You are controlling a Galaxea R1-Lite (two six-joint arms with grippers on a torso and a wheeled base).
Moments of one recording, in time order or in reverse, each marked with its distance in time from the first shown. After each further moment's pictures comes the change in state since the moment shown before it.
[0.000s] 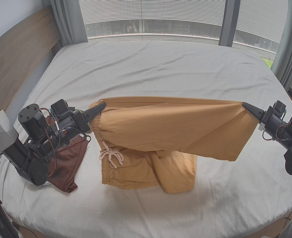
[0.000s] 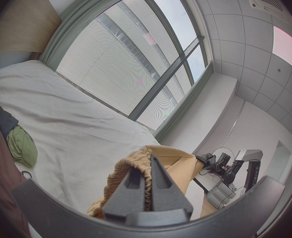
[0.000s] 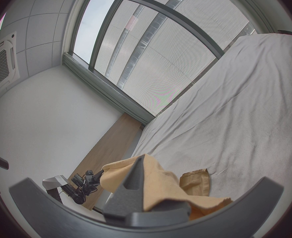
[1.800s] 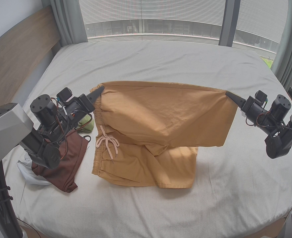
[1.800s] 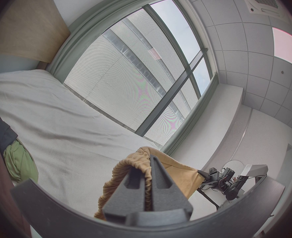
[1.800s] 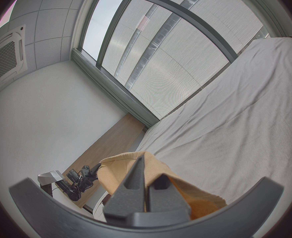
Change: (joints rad) left arm 0.016 0.169 -0.287 0.001 0.112 -0.056; right arm 0.063 0.271 -0.367 0.011 -0.001 -0.042
